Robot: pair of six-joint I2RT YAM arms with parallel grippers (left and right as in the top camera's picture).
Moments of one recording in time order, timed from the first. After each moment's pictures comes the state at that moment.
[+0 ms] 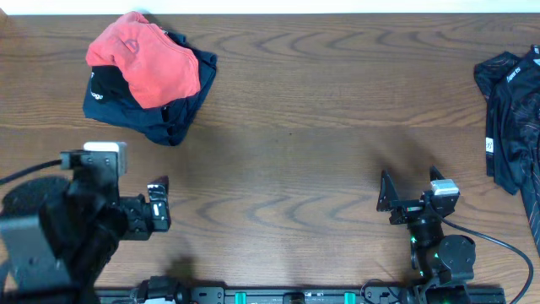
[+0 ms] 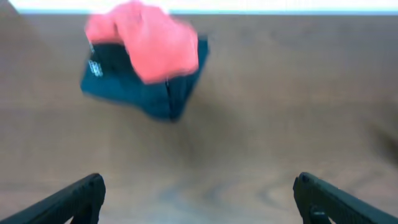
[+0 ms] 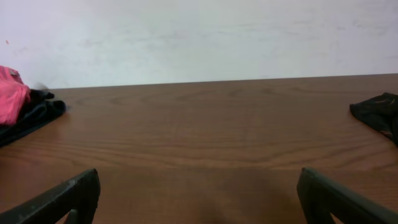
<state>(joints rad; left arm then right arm) 0.08 0.78 1.44 -1.31 0.14 0.04 0.10 0.01 0.01 -0.07 -0.03 0.13</state>
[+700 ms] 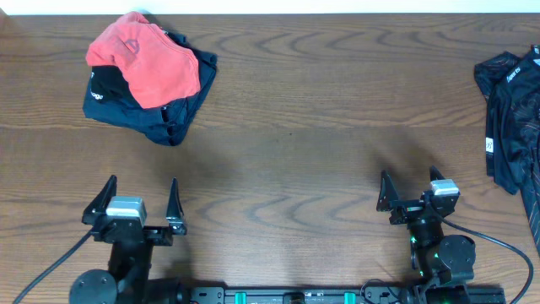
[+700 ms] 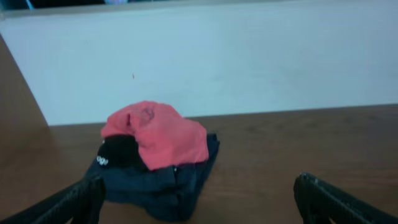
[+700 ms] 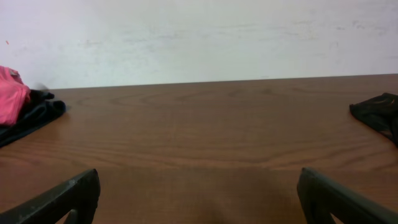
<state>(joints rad) 0.08 0.08 0.57 -0.54 0.14 0.04 0.10 0.01 0.01 -0.07 -0.03 0.13</state>
